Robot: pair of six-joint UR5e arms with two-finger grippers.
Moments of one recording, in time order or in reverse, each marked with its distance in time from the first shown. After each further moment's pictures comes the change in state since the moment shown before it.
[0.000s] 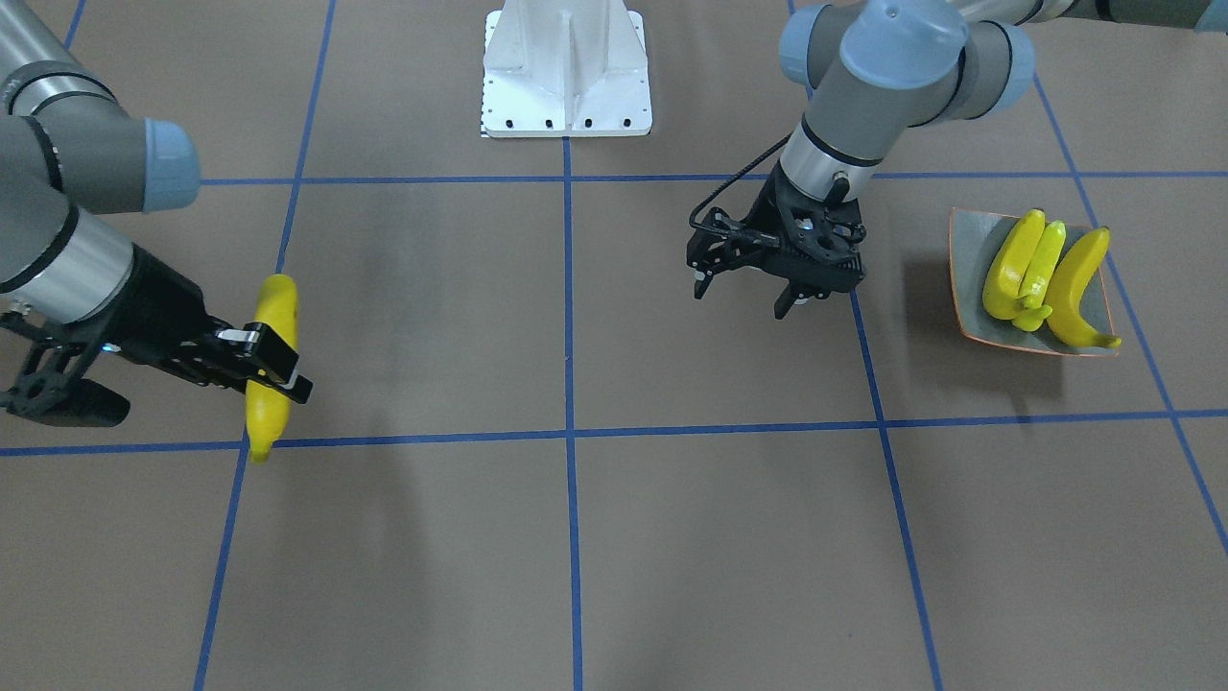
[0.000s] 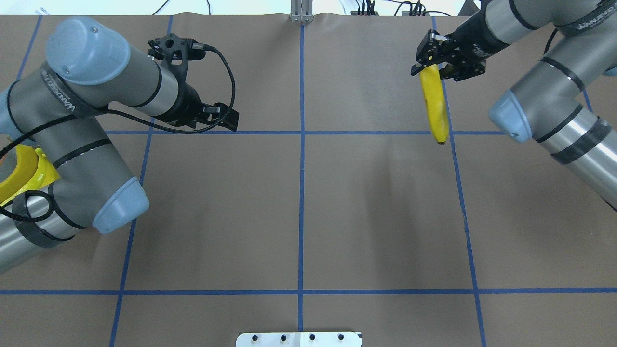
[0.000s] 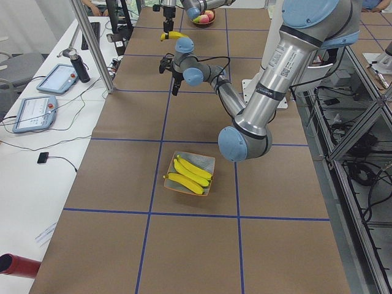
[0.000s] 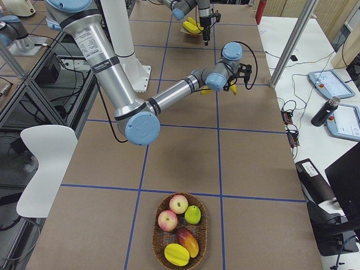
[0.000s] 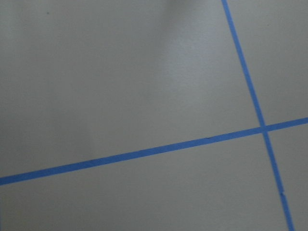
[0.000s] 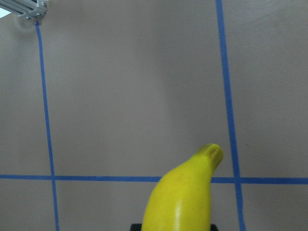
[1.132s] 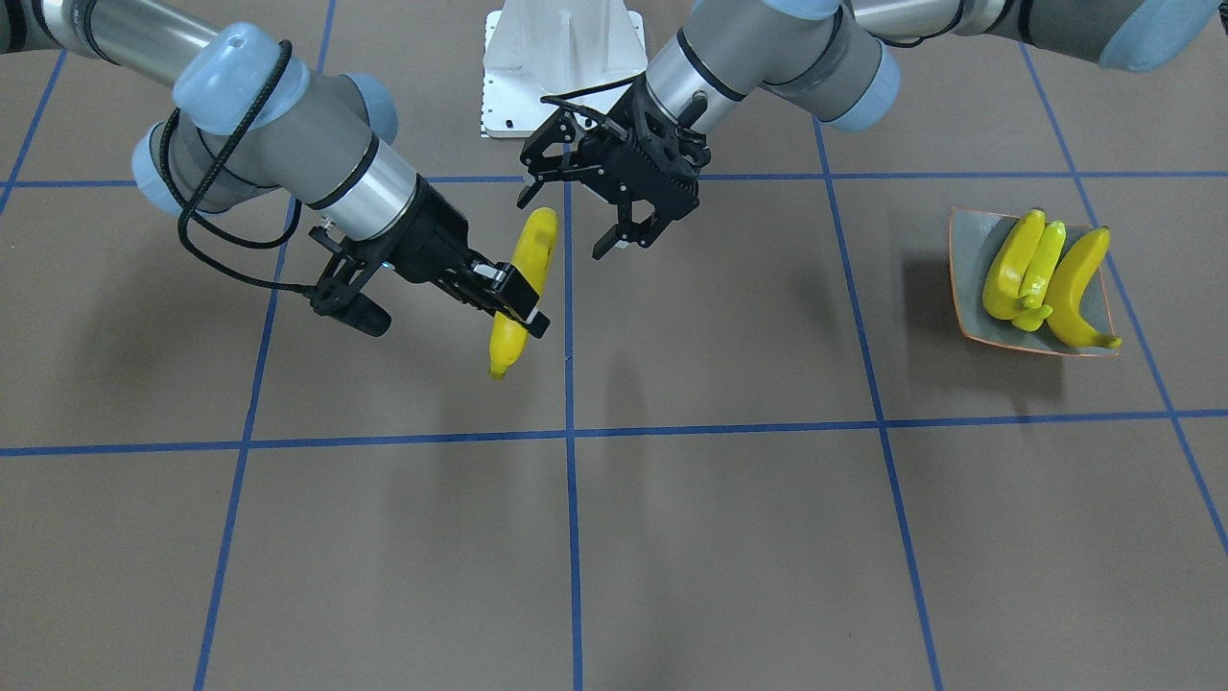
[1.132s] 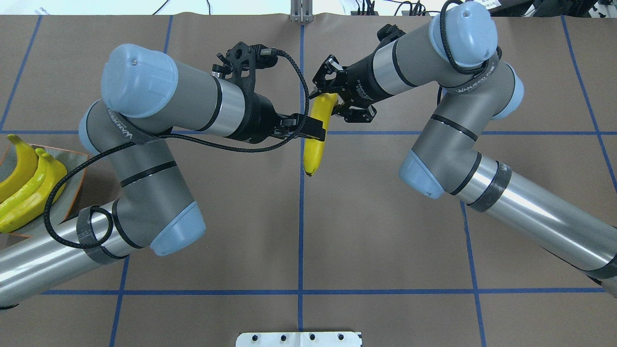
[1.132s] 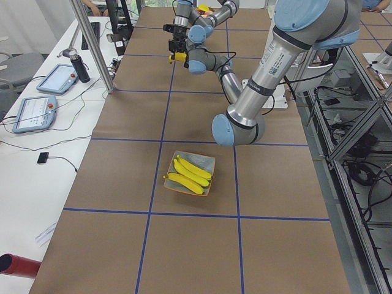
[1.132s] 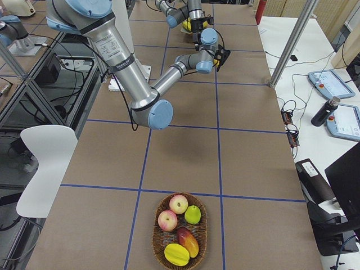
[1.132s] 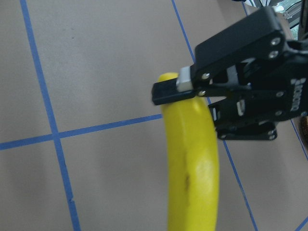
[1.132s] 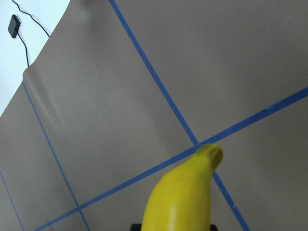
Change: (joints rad) left arm 0.113 -0.151 0.096 -0.360 0.012 -0.158; right arm -0.262 0.145 -0.011 0.196 -0.241 0.664
